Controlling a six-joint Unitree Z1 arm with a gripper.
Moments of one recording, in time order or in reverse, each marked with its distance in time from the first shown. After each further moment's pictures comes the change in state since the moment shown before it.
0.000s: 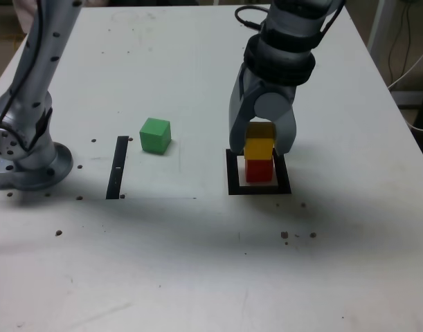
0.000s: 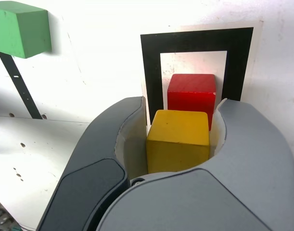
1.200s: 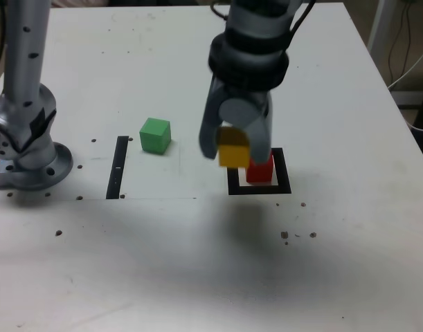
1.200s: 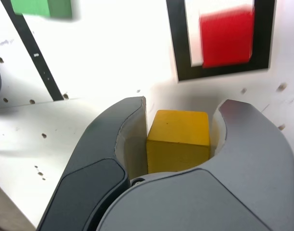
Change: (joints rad) arm -0.164 -0.144 0.097 -0.002 0.034 -0.062
